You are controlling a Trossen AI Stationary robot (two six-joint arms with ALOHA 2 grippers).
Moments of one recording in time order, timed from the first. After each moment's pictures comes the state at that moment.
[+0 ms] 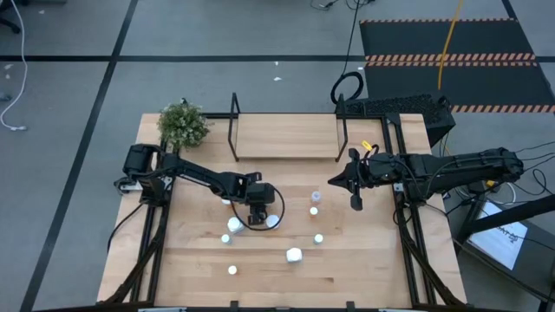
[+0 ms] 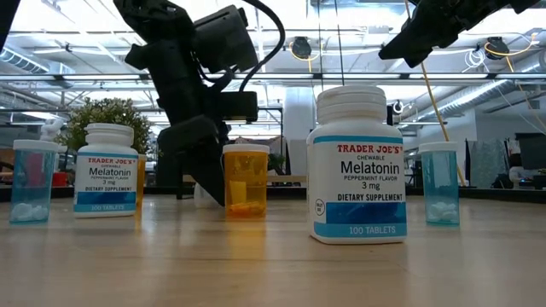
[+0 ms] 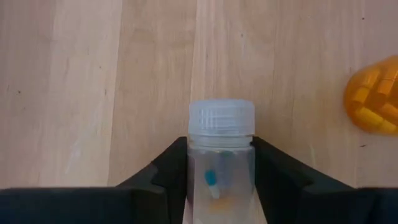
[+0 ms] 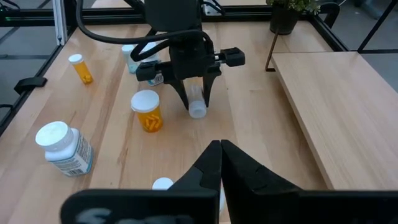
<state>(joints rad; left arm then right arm) -0.07 1.82 1.02 -0.34 -0.12 -0.08 0.05 0.85 0.65 -0.30 0.08 0.06</state>
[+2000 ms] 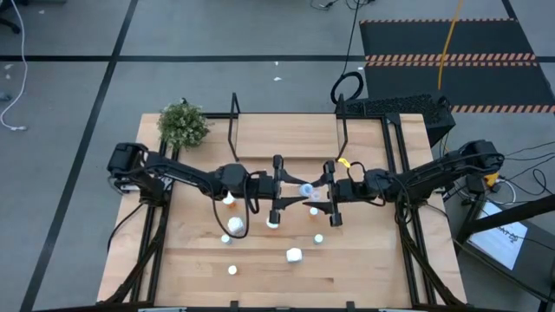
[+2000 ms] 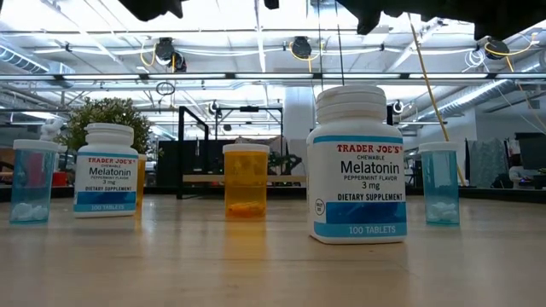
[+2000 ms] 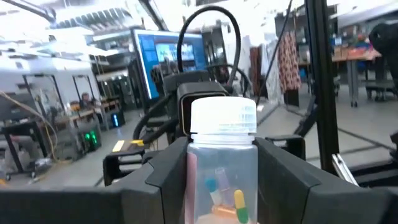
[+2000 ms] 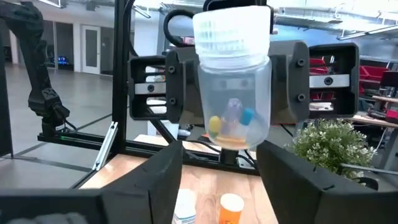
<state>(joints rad) -0.12 1.69 1.02 0.90 0.00 0.21 0.20 1.24 0.50 0.87 0.08 -0.12</state>
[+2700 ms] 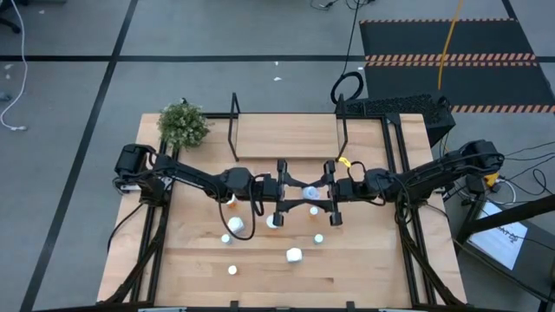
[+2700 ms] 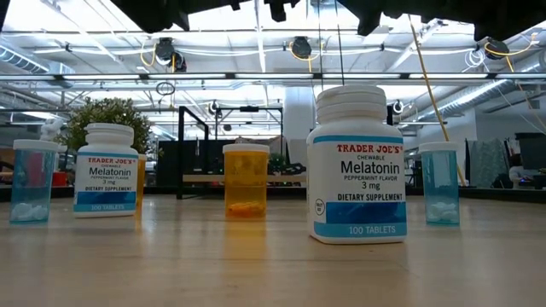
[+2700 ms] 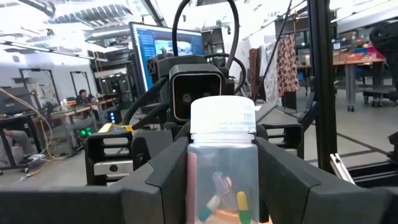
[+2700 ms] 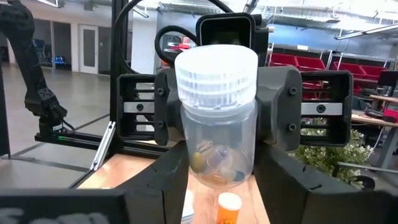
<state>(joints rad) -0.12 1.76 1.02 0.95 0.00 0.17 0.20 1.24 0.50 0.88 0.08 -0.12</state>
